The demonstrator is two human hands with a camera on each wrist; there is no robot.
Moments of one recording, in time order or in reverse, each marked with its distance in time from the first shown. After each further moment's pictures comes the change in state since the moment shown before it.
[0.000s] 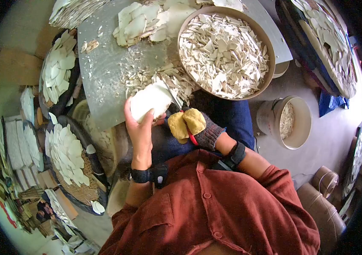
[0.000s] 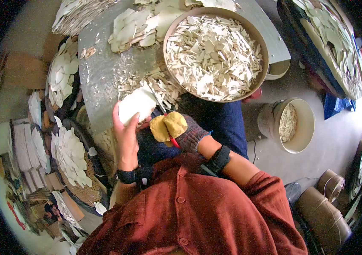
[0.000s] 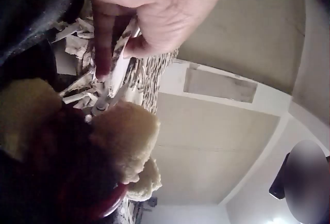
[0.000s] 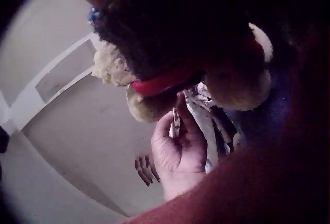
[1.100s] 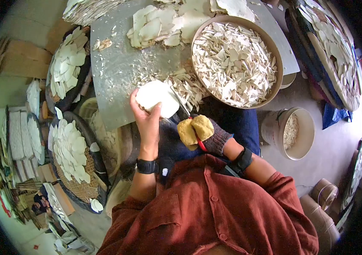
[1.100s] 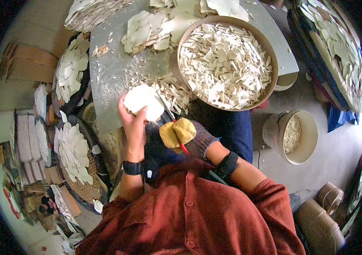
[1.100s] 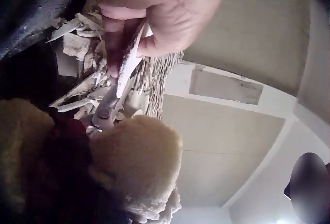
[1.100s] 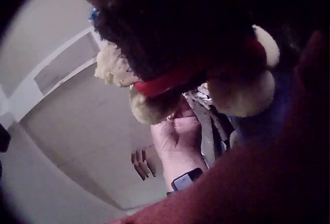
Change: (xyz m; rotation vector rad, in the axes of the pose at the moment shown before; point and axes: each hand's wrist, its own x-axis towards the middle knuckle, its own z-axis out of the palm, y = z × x) left_hand 0.032 -0.024 -0.016 0.062 0.003 0.207; right_hand -0.002 -0.004 0.003 0.025 -0.086 0.045
